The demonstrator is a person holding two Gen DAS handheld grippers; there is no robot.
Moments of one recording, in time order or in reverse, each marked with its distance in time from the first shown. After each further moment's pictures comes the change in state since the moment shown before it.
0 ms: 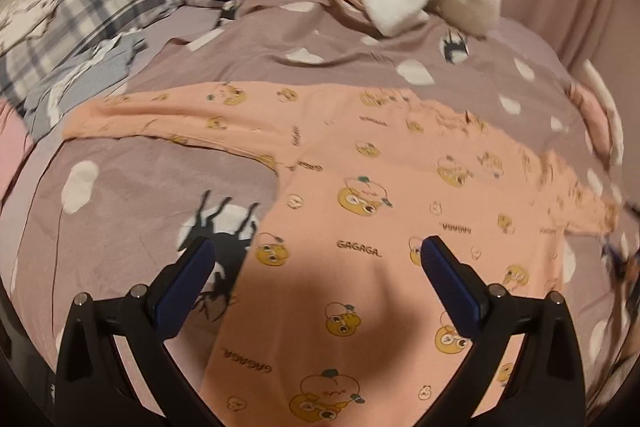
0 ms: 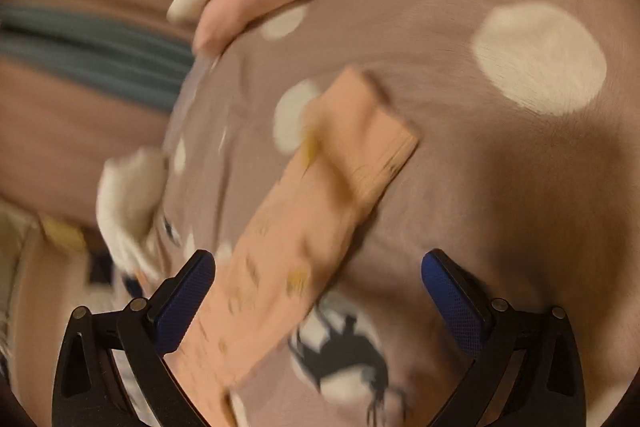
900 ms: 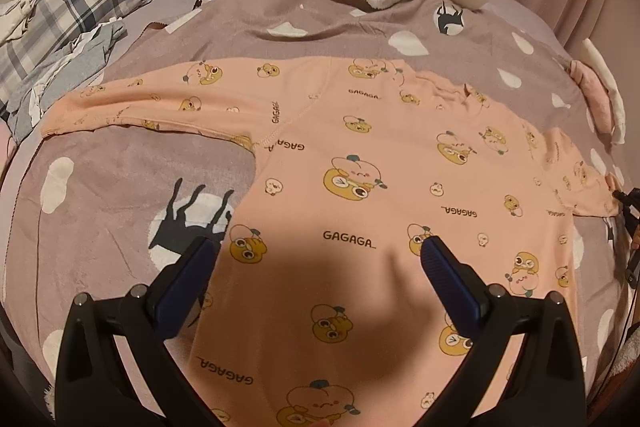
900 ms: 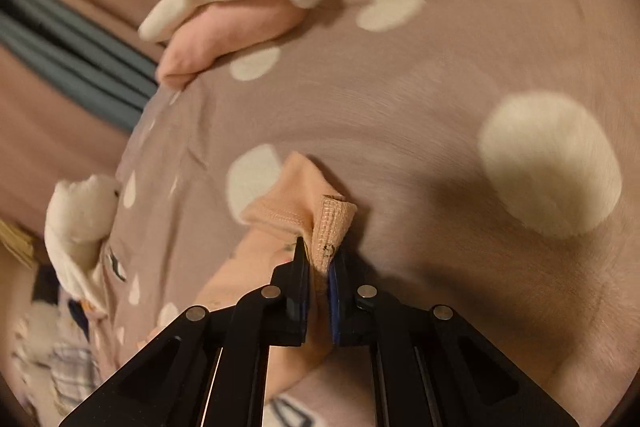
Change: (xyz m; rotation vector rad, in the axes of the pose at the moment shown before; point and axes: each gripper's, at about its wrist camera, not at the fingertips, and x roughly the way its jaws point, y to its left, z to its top) left arm 0.020 -0.001 0.000 0.015 0.059 -0.021; right arm 0.002 0.024 0.039 -0.174 -0.101 -0.229
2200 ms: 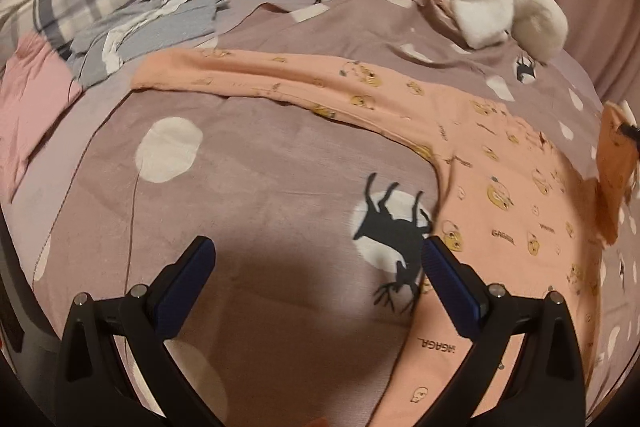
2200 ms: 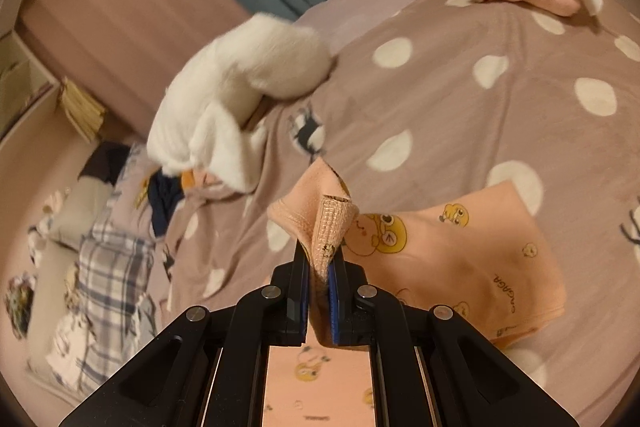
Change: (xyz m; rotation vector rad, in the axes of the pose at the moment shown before) left arm -0.025 0.136 -0.016 -0.181 -0.029 0.073; right arm -0.004 0.292 -0.176 -0.337 0.181 0.205
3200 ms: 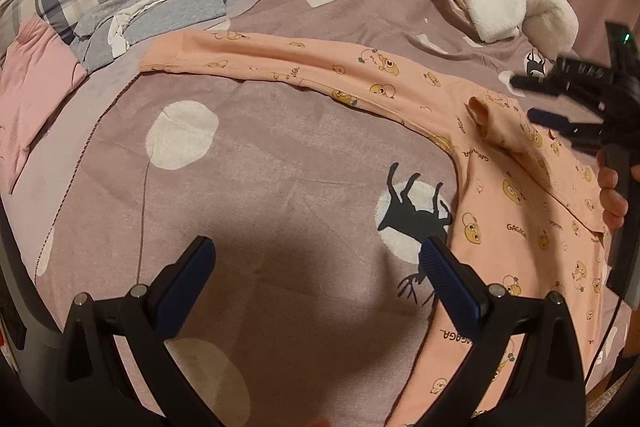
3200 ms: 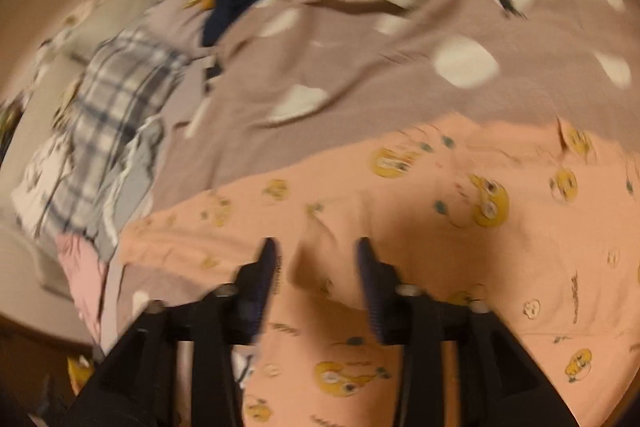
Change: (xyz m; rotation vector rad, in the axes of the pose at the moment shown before) left arm 0.004 0.014 -0.001 -0.007 0.051 0.006; right arm 0.101 0.150 -0.124 -0.437 0.372 0.098
